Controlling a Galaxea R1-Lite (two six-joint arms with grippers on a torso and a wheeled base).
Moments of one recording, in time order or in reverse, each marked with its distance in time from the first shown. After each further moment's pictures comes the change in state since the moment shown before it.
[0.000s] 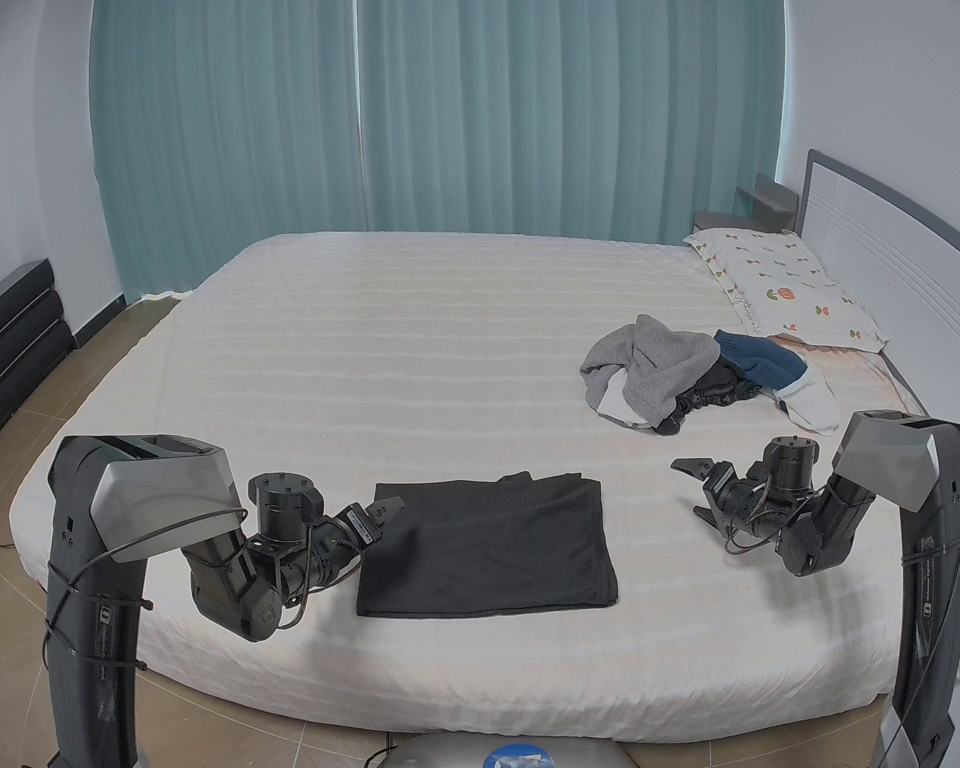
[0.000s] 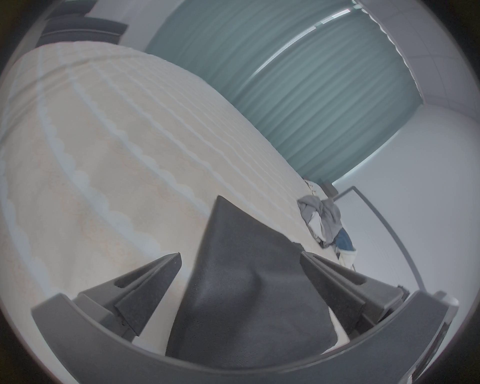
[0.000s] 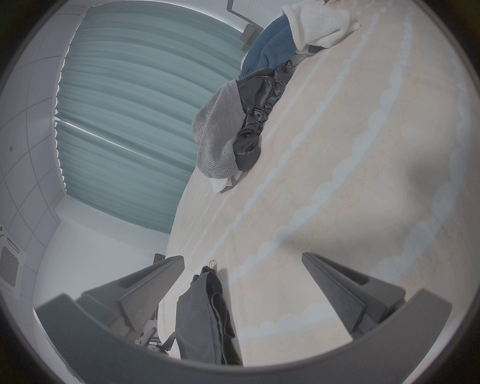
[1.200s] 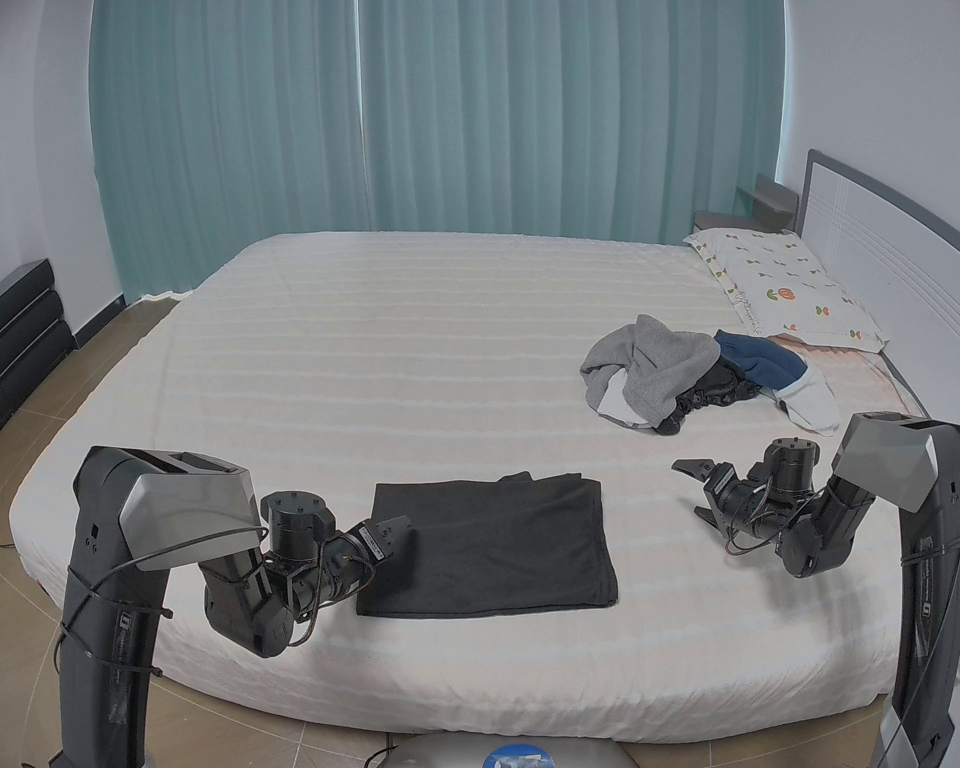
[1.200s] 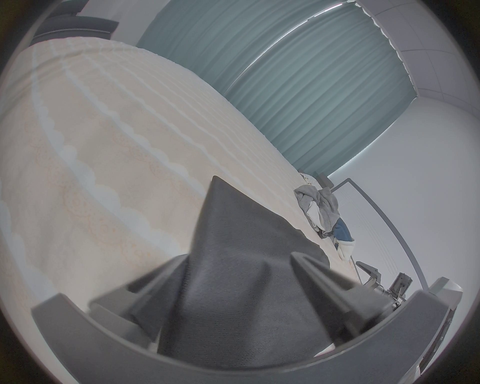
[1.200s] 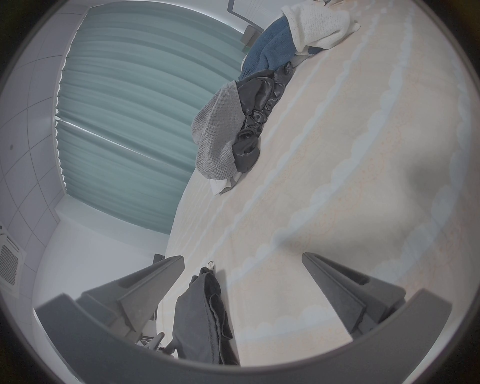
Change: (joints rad) left arm -0.032 0.070 0.011 -0.091 -0.016 0.012; right arm 0.004 0.007 0.003 -0.014 -0.001 -0.005
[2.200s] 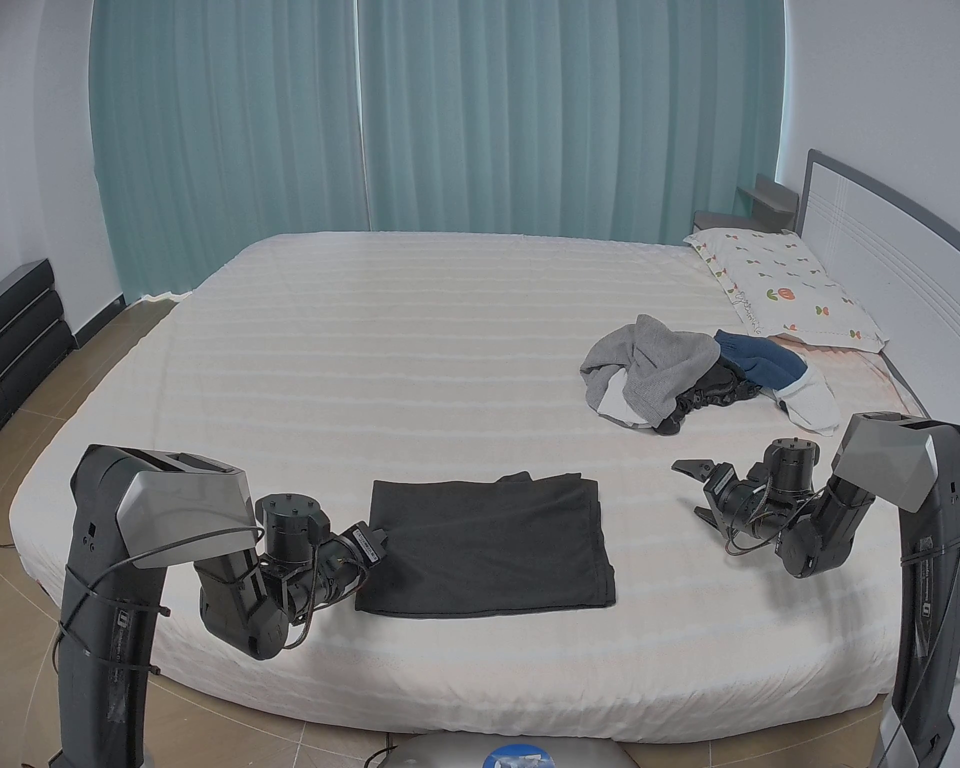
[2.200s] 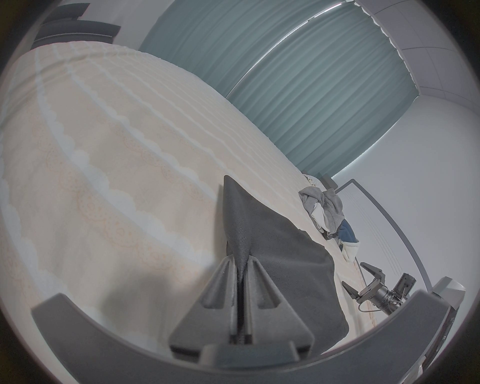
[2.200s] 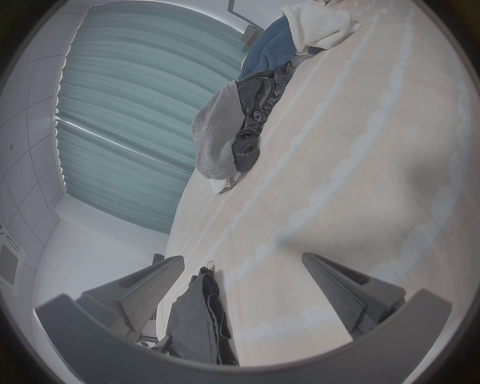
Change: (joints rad) left arm 0.009 -0.004 0.026 -0.012 0.021 0.011; right arm 0.000 0.001 0.000 0.000 0.000 -0.003
